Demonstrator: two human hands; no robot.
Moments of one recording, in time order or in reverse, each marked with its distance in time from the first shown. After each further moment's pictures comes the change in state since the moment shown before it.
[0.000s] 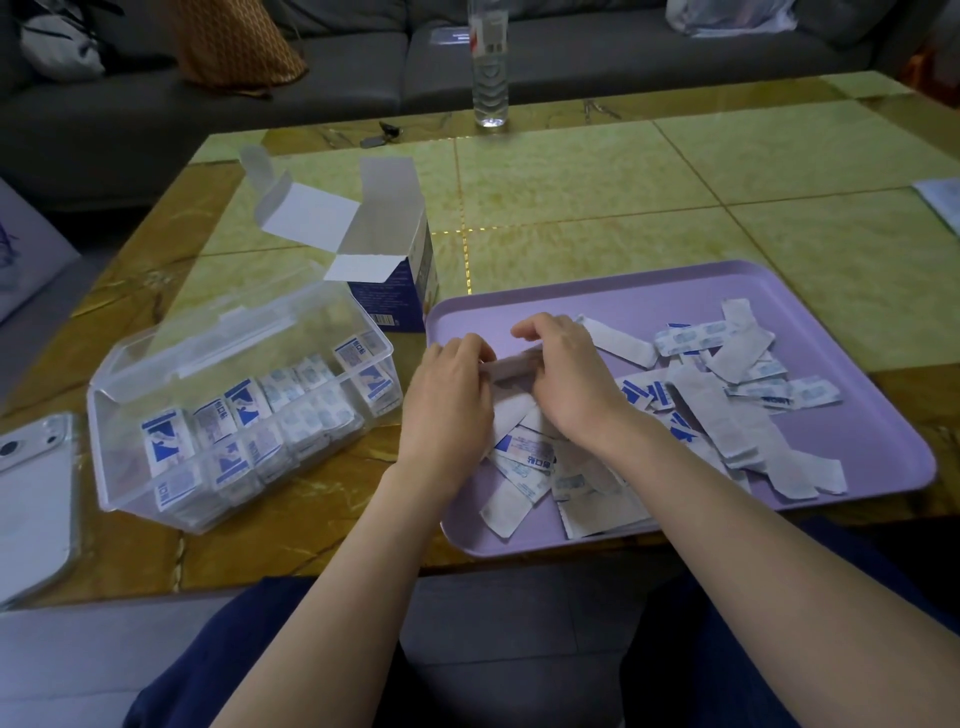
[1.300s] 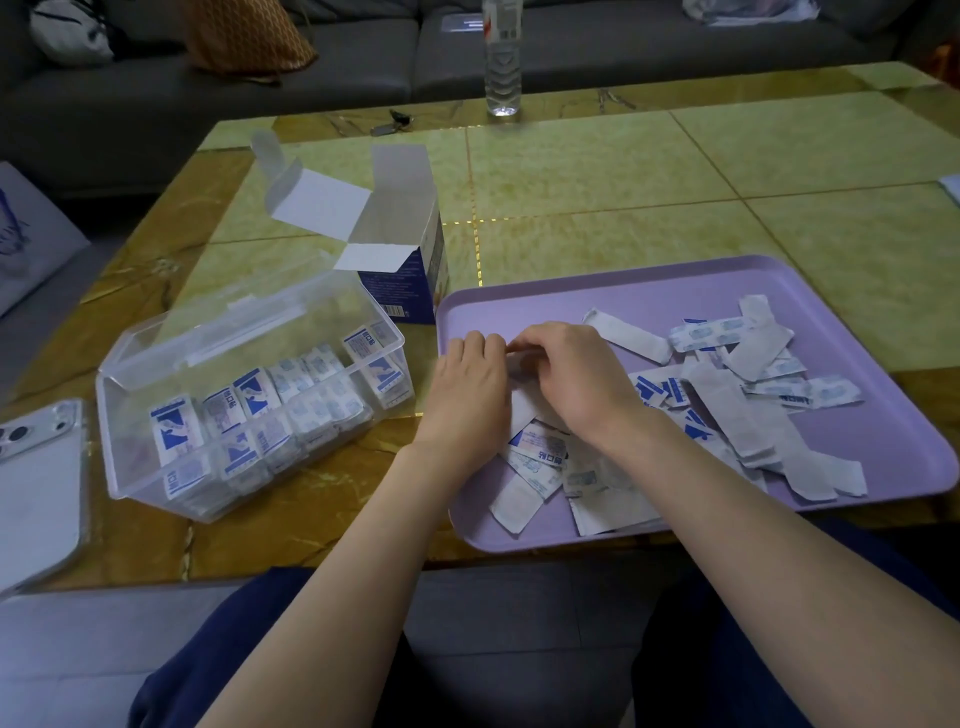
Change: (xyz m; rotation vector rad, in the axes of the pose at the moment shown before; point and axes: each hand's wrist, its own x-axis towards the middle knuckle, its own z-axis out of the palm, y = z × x) left_hand 0.006 -0.005 0.010 0.252 -0.194 0.124; right_hand 0.001 -0.002 0.000 -0.046 0.016 -0.149
